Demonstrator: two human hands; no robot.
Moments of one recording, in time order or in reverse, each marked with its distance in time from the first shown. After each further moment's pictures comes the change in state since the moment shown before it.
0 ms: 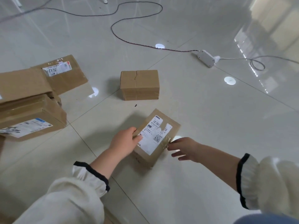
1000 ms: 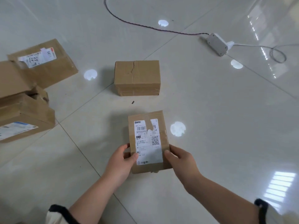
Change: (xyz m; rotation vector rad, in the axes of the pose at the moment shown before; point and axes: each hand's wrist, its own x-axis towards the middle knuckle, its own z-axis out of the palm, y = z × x) left_hand -0.033 0.013 0.015 -0.782 -0.094 -0.460; right_hand -0.019 0.000 0.036 0.146 0.255 -0.250
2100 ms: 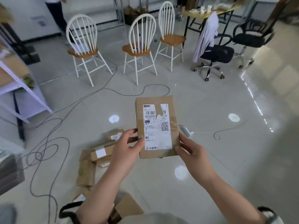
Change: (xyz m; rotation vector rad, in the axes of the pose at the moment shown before) left_hand -0.661 0.524 -0.221 -0.115 0.244 0.496; right_hand -0.612 -0.568 -0.197 -0.021 -0.090 -0.593
